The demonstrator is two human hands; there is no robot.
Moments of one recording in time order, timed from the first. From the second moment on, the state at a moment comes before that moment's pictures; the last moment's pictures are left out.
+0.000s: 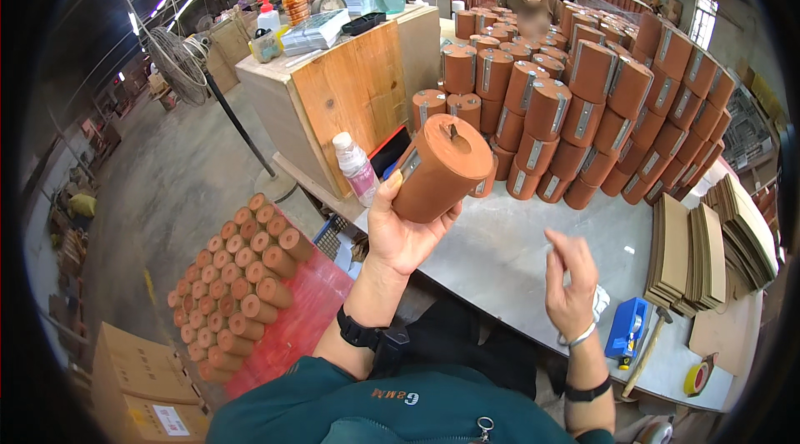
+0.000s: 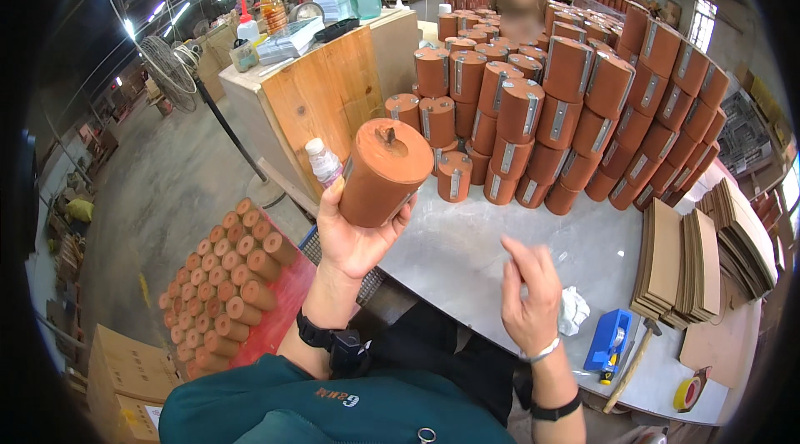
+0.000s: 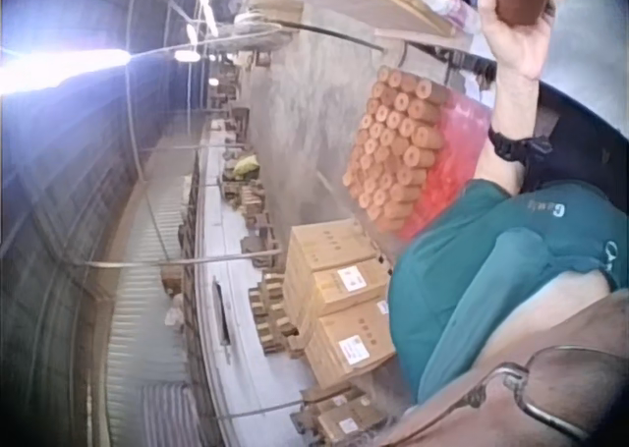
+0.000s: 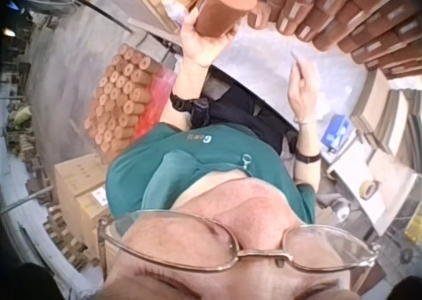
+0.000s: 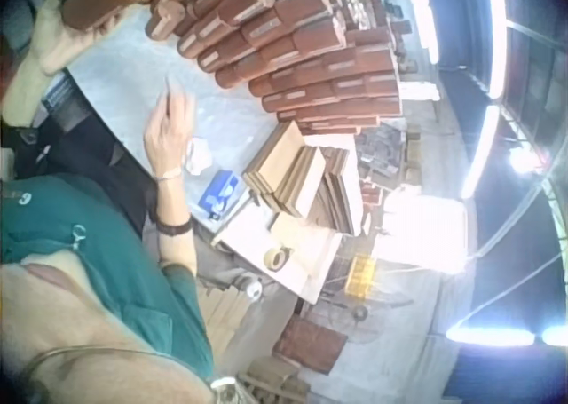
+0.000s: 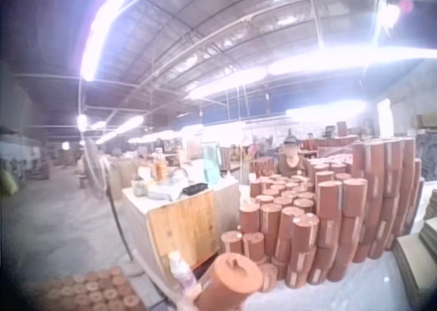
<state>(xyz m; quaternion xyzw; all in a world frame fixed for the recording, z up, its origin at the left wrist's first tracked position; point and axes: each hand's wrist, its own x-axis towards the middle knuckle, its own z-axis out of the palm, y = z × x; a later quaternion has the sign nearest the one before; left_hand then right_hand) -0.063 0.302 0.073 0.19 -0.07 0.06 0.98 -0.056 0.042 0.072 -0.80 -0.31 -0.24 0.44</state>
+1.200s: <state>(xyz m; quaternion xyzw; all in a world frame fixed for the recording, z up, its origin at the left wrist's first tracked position) -0.088 0.280 0.070 0.28 -0.10 -0.02 0.95 -0.034 0.109 0.144 -0.71 -0.51 -0.32 0.36</state>
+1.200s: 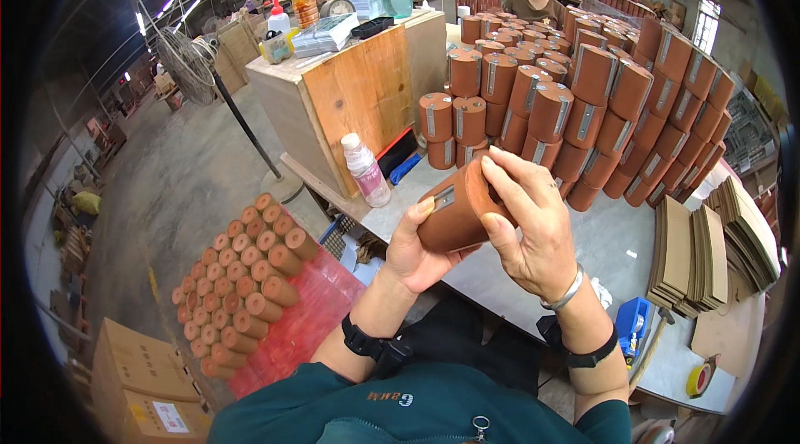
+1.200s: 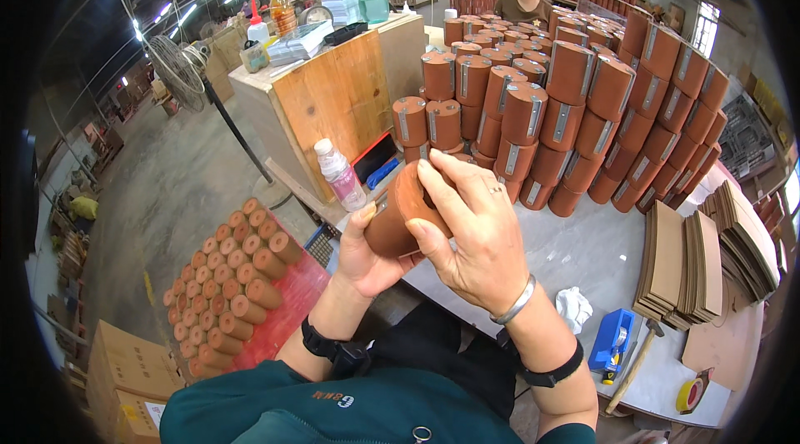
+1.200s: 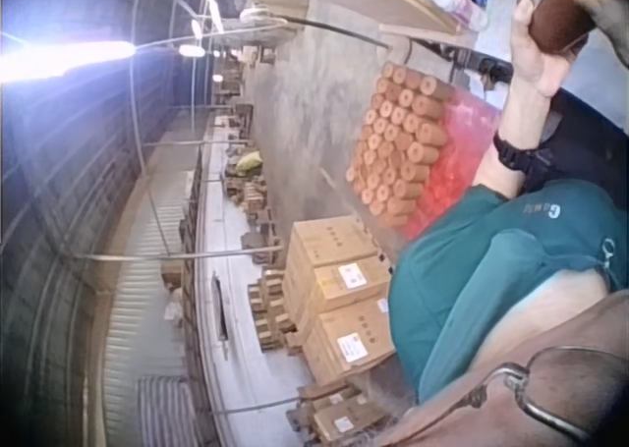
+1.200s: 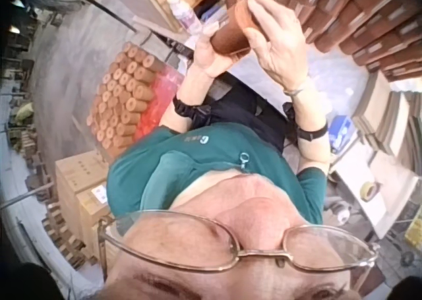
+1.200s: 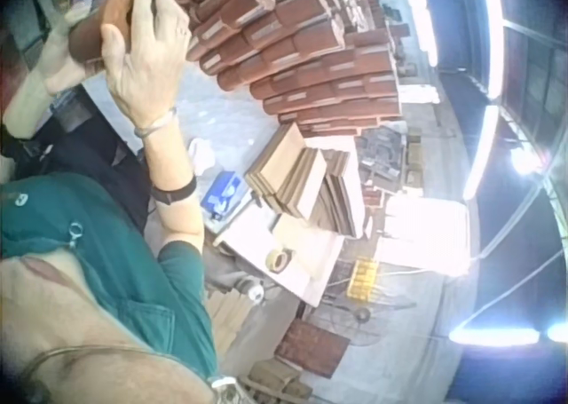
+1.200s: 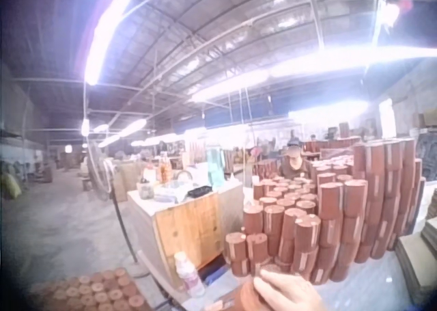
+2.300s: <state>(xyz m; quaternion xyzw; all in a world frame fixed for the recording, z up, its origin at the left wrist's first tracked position) 0.162 0.316 0.204 0.59 -0.01 0.08 0.80 -0.078 -0.029 -0.101 -0.83 -0.14 -0.16 0.51</state>
